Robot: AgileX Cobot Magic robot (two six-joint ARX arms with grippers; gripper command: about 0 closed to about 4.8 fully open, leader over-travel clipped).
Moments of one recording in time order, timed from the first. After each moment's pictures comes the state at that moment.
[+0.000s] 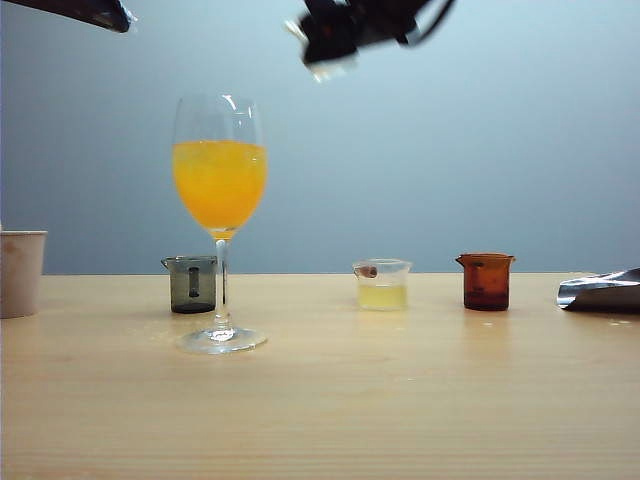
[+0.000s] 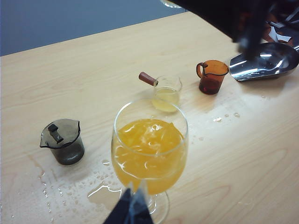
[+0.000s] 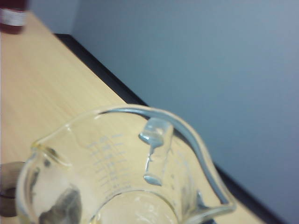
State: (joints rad) left arm -0.51 0.79 0.77 -0.31 0.07 0.03; right arm 0.60 1.60 1.27 0.24 0.01 -0.43
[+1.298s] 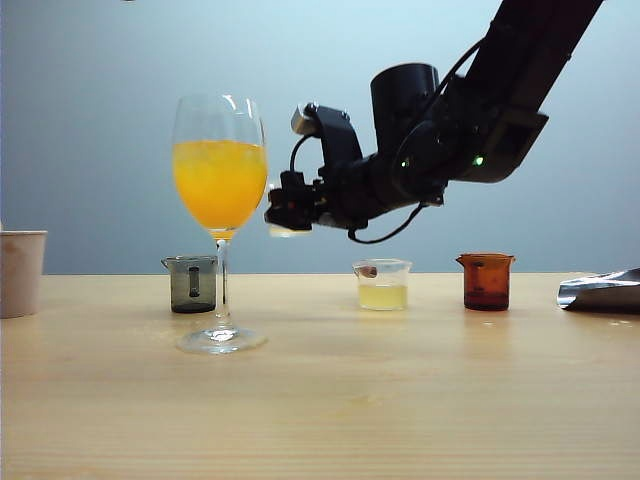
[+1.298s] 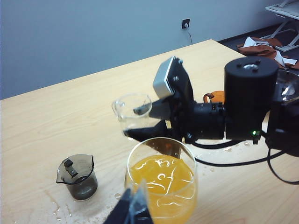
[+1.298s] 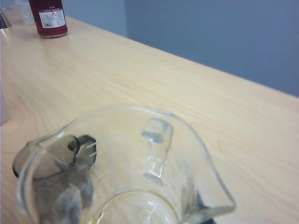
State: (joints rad) left arm -0.51 0.79 0.77 -0.19 0.04 0.07; right arm 0.53 2.11 1.27 0.71 -0.26 -0.06
